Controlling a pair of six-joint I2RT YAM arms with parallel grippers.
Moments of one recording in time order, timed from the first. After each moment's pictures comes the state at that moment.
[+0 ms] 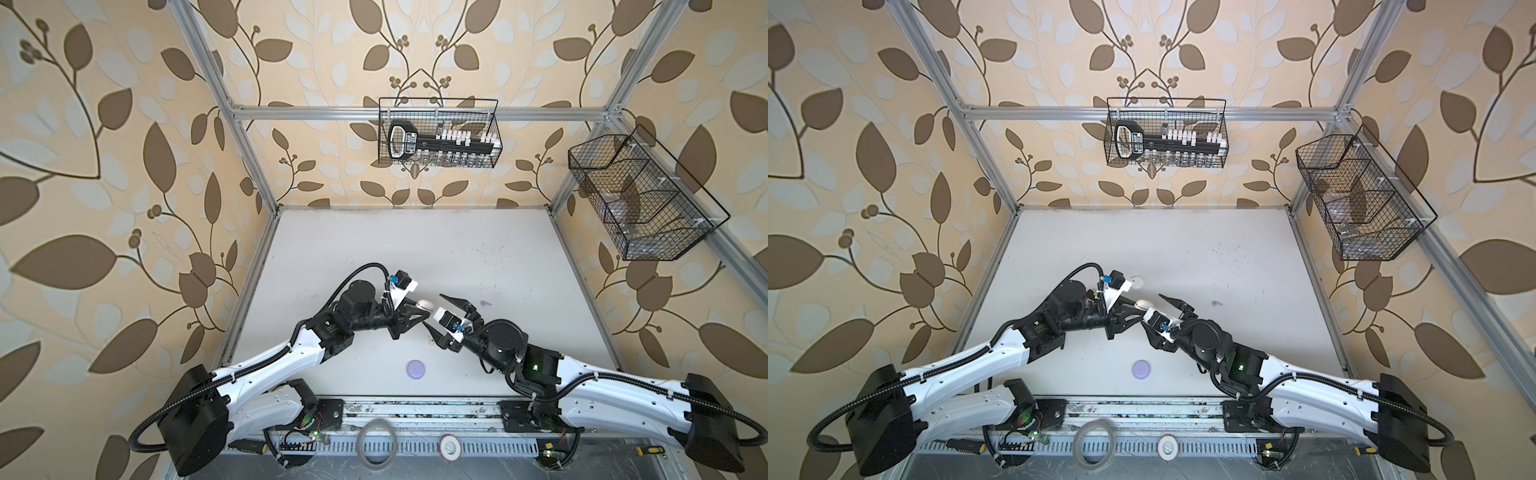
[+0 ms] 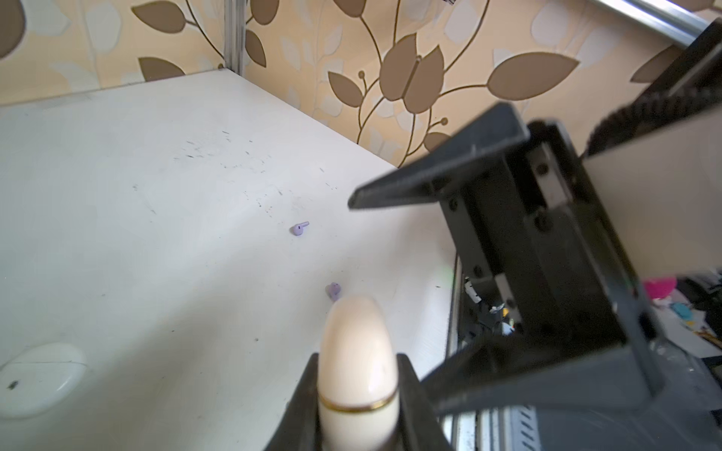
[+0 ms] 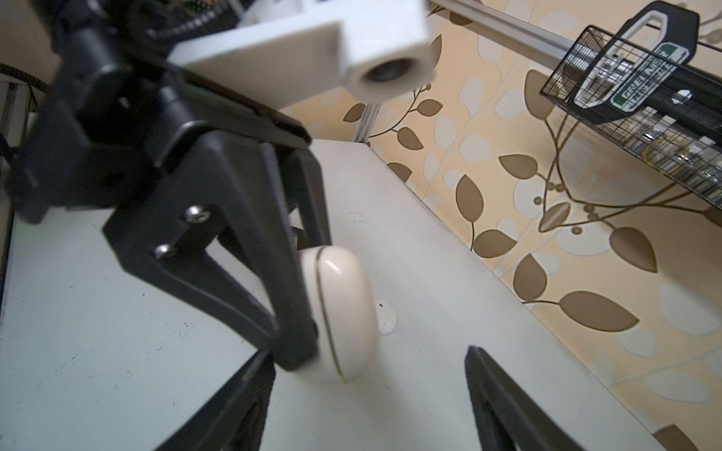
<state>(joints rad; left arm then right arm) -0.75 1.01 0.51 0.24 0.51 -0.17 1.03 0.83 0.43 0.26 0.28 -0.34</state>
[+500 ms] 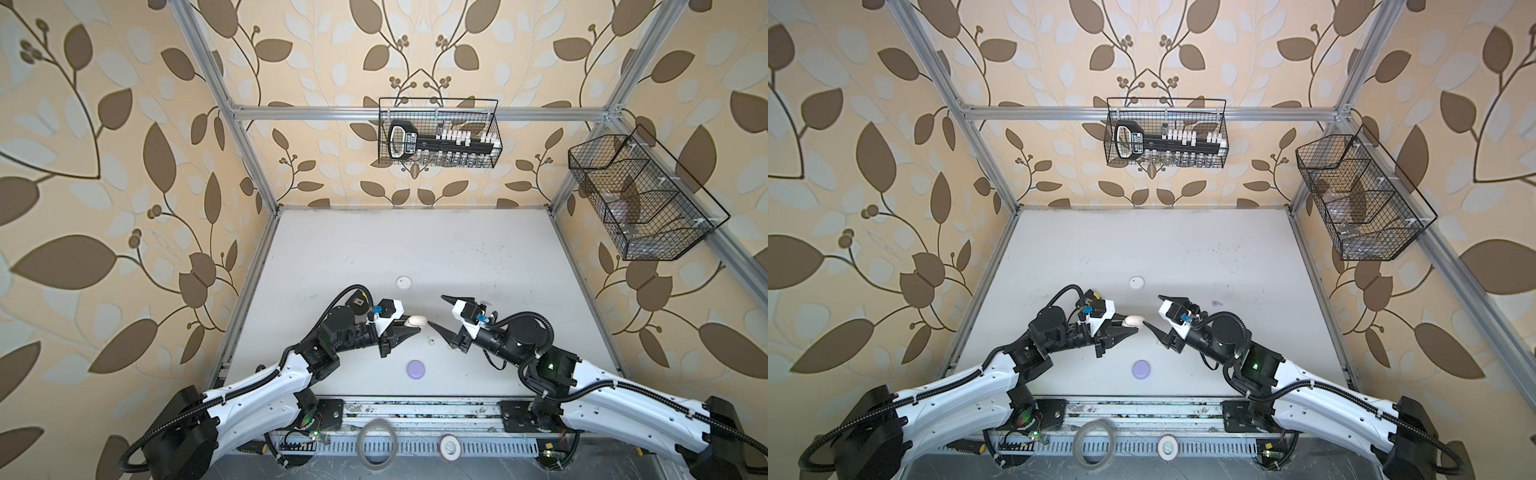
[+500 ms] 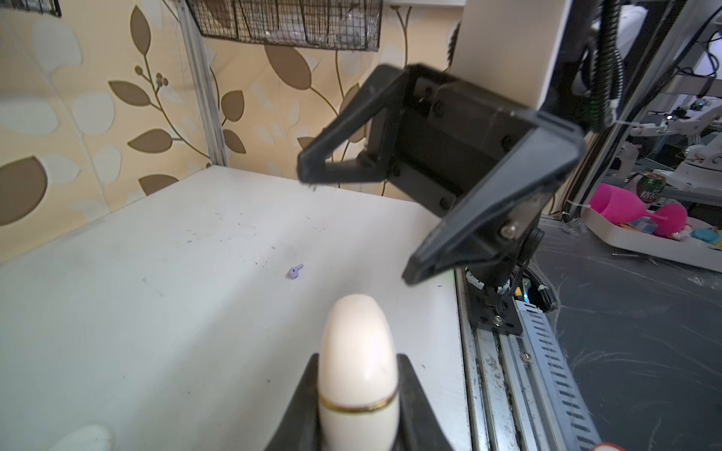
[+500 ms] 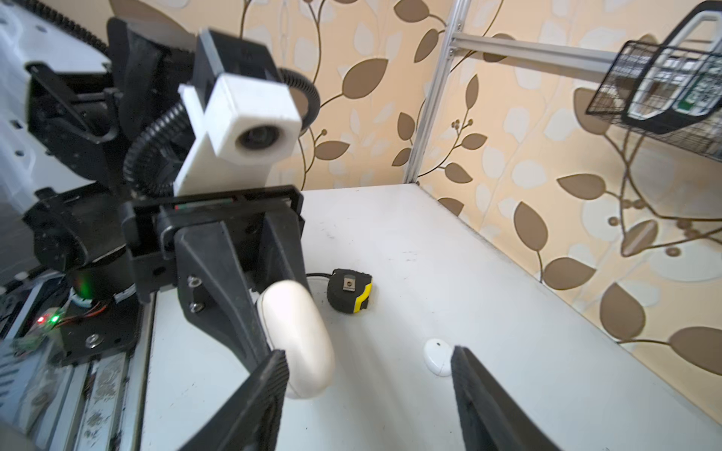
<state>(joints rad) -0.75 0.89 0.30 0.53 0.59 -0.01 0.97 0.79 0.43 0.25 -0.02 -0.22</state>
